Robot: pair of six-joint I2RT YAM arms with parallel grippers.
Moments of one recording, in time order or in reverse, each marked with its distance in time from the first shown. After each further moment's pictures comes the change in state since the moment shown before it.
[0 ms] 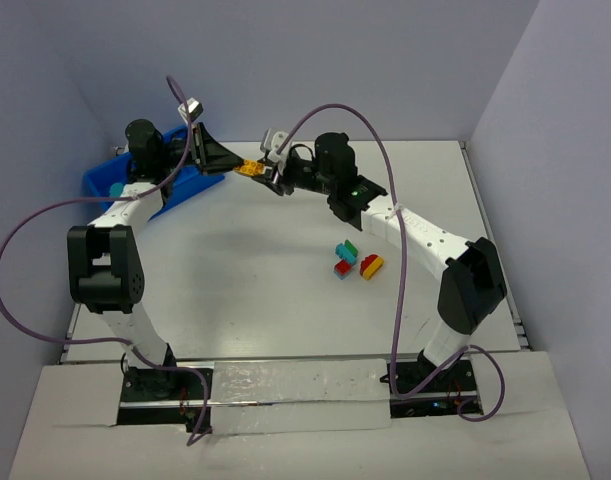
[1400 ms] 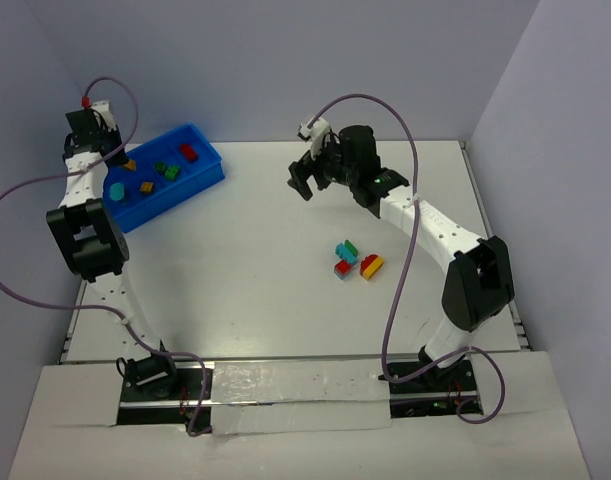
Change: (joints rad) left arm 0.340 0.400 0.650 -1.048 -1.241 1.390; right arm -0.172 -0.012 -0.016 -0.239 0.154 0.177
